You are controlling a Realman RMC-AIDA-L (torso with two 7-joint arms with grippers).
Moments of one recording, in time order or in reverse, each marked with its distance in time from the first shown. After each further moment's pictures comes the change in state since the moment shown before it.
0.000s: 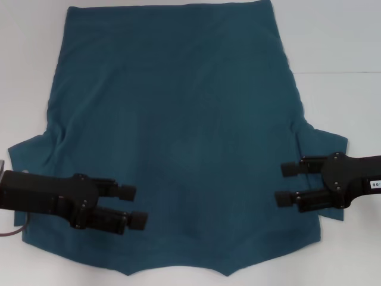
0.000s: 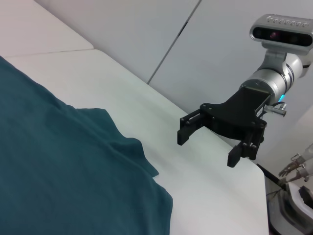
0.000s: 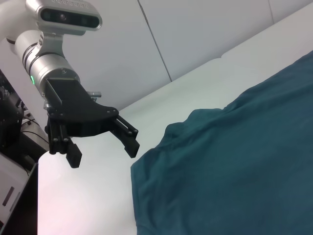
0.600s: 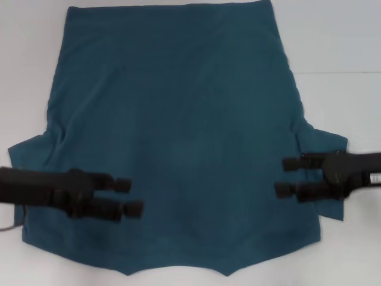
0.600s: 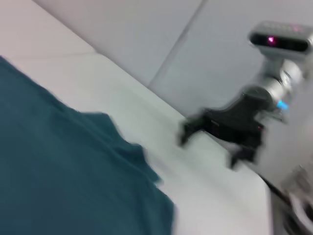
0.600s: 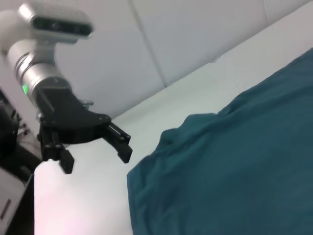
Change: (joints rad) left arm 0.004 0.000 -0.028 0.000 -0.004 -0.001 -0.028; right arm 0.000 0.003 0.017 0.004 0.008 0.010 0.035
